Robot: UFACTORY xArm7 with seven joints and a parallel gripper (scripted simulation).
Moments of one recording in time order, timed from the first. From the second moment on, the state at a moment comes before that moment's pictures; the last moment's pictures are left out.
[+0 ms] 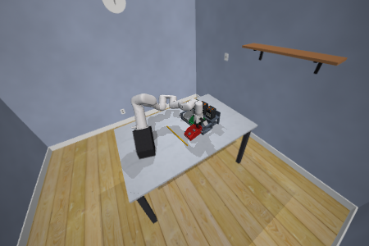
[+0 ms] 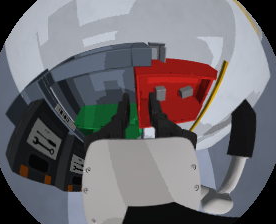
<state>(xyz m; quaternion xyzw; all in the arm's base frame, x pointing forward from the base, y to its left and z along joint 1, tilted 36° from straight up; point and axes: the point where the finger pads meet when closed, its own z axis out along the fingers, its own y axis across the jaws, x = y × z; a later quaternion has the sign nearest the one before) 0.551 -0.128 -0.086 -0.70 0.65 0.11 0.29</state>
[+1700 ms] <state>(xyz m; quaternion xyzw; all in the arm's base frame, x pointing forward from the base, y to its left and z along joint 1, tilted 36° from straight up) 0.552 -0.127 -0.088 -0.70 0.65 0.11 0.29</state>
